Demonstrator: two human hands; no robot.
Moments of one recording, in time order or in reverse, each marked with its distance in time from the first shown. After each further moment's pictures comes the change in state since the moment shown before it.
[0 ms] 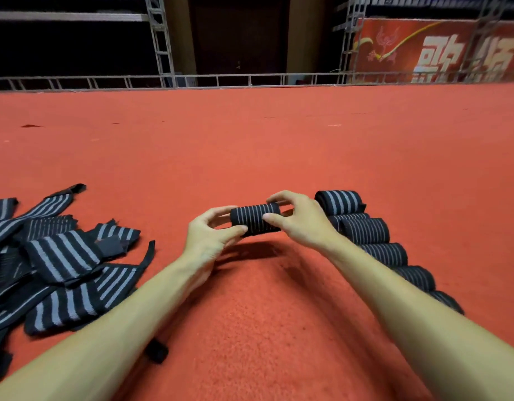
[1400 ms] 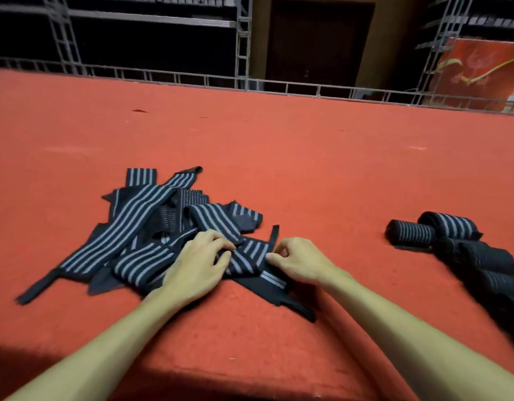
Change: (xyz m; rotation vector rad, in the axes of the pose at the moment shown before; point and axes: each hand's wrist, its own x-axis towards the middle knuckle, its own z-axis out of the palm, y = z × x) left_hand -0.077 0.011 -0.242 1.167 -0.003 0.338; right_hand -0.041 -0.132 0.157 -0.292 -0.462 -0.058
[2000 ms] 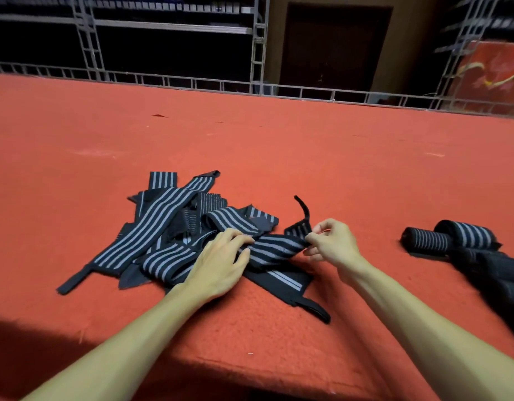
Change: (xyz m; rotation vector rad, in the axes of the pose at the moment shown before) left_hand -0.005 0.007 -0.008 -0.022 0.004 -0.012; right_hand 0.007 0.000 -0.016 0.740 0.341 0.312
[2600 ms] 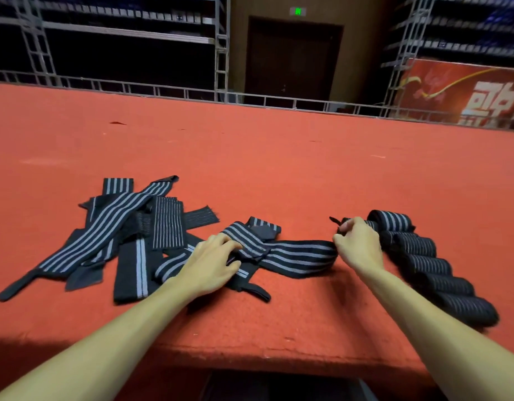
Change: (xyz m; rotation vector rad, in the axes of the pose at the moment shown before) left_hand 0.007 0.071 0.023 0.159 -0.174 0.084; right_hand -0.029 0.031 -0.131 -0.508 0.391 -0.009
